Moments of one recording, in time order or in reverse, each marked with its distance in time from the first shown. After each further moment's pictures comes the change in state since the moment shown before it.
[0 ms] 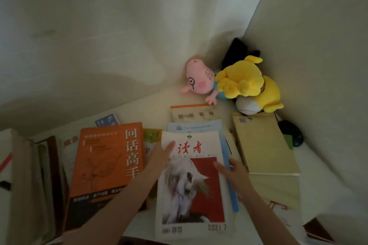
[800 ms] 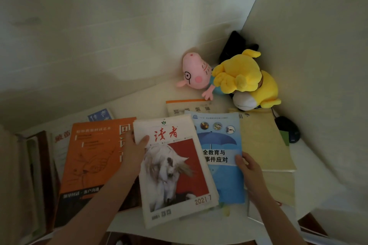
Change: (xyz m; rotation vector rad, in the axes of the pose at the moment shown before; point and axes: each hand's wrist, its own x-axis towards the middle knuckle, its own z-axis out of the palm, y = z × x) left_hand 0.008 -0.010 -0.030 -0.163 0.310 0.212; right_hand 0.010 0.021 -0.042 0.083 0.152 -0.130
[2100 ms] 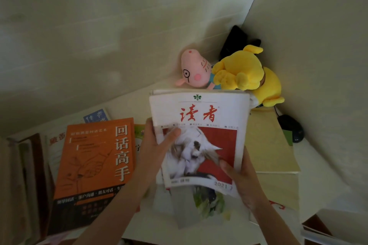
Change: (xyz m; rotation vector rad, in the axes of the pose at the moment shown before) left_hand -0.055 0.055 0.050 0.063 -0.173 0.212; right_hand -0.024 -0.035 0.020 0.202 -0.293 -0.137
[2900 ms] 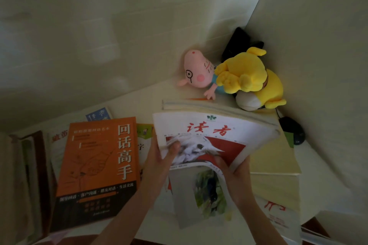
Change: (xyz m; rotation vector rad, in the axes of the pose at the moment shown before) left_hand -0.026 -0.026 0.001 -0.079 0.017 -0.017; right_hand 0.006 0.018 0.023 -0.193 0.212 -0.179
